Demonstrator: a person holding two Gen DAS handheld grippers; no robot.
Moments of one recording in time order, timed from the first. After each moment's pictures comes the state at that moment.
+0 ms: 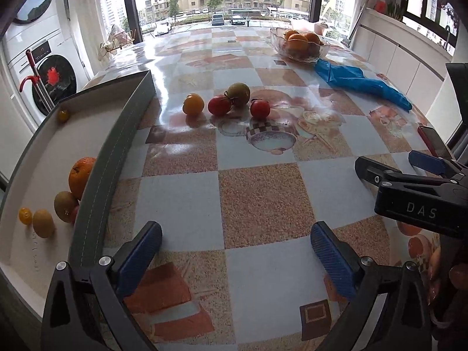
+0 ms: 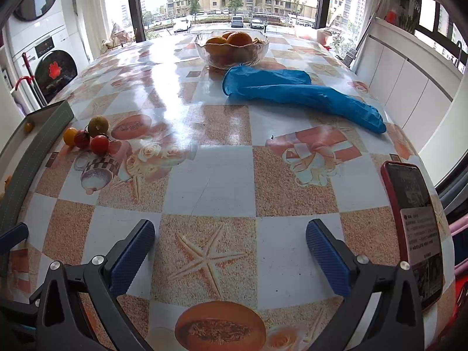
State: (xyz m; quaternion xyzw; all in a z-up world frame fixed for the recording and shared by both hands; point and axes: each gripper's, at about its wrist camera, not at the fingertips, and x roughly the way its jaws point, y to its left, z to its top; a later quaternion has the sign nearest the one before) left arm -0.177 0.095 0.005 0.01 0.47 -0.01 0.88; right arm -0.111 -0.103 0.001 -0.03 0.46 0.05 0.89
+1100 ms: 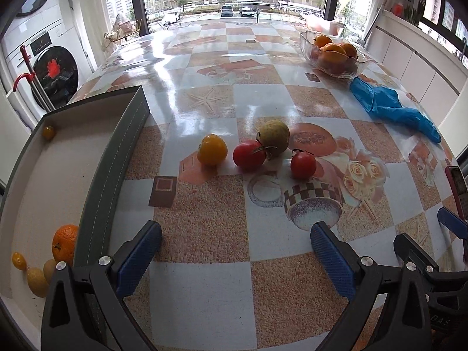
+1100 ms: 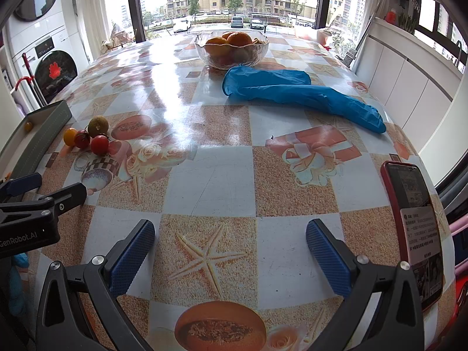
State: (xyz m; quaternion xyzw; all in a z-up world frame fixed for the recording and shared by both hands) left arm -0.102 0.118 0.004 -0.01 0.49 0.01 0.87; right arm -0.111 -0.103 0.001 -0.03 0.46 0.05 0.89
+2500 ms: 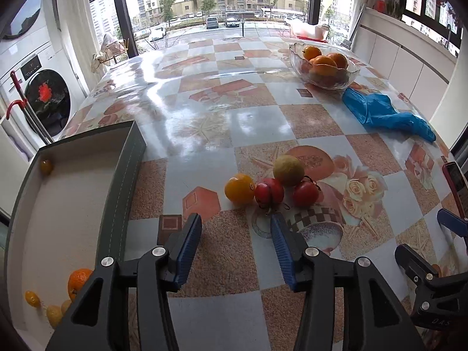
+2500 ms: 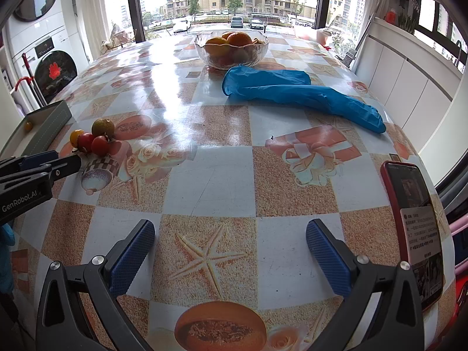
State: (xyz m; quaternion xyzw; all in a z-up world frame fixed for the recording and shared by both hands) left arm -0.089 0.123 0.017 0.03 0.46 -0.01 0.89; right arm -0.110 -0.104 0.000 -0.03 0.46 0.05 0.89
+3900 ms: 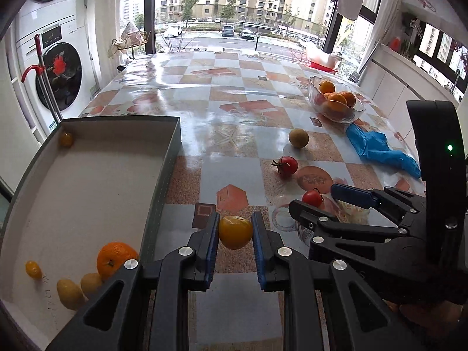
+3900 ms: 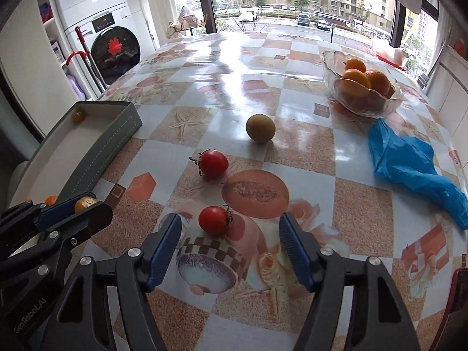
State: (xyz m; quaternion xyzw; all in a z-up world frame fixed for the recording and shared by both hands) left arm -0.124 0.165 0.041 -0.07 0.43 -0.01 0.90; right arm -0.040 0.017 0.012 -0.08 0.46 0.21 0.86
